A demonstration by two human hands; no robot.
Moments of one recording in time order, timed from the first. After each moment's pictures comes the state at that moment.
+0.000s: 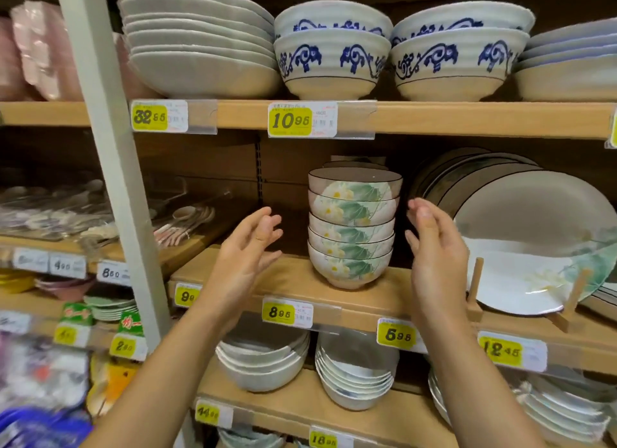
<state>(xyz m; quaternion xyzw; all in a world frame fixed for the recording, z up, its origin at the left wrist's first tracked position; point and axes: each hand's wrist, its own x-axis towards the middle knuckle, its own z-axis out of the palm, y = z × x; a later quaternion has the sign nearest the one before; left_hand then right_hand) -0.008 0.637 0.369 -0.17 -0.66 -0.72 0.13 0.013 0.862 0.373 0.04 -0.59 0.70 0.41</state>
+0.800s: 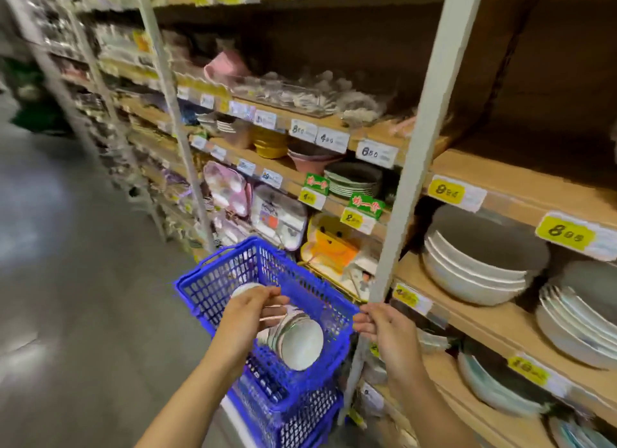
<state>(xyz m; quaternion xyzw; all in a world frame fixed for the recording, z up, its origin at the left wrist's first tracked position) 0.192 0.356 0.172 0.27 -0.60 -0.74 0.14 0.106 0.550 0.144 -0.01 -0.68 0.72 -0.13</state>
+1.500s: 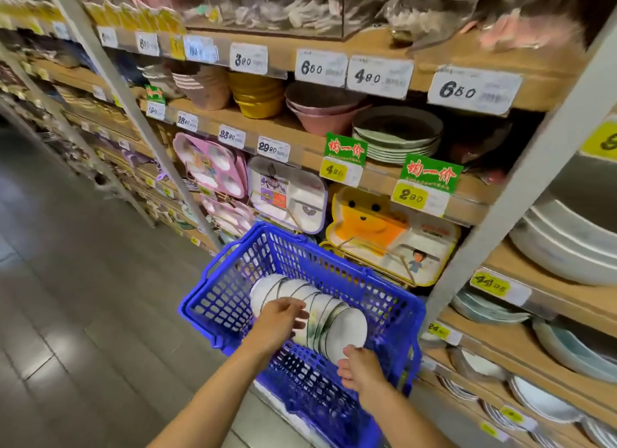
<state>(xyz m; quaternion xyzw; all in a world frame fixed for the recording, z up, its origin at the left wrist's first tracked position) 0.083 0.222 0.060 0.29 -0.73 -0.60 -0.13 0.073 0.385 -0.039 -0.29 -0.65 0.60 -0.36</state>
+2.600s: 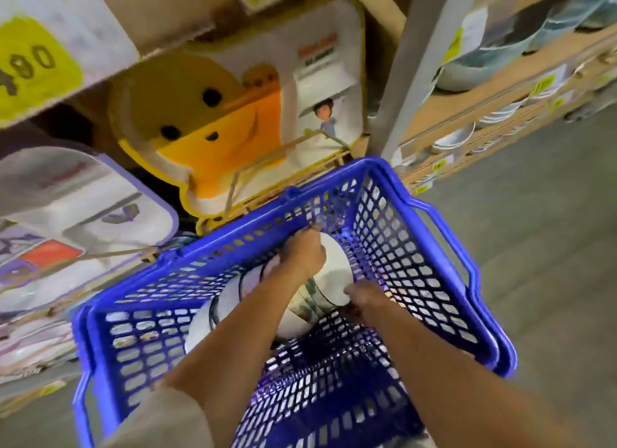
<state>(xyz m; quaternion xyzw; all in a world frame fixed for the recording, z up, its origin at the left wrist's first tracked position) -0.100 0.273 -0.164 -0.32 -0.88 -0.05 -0.35 0.034 0.316 -0.227 -0.64 -0.41 0.62 -0.20</state>
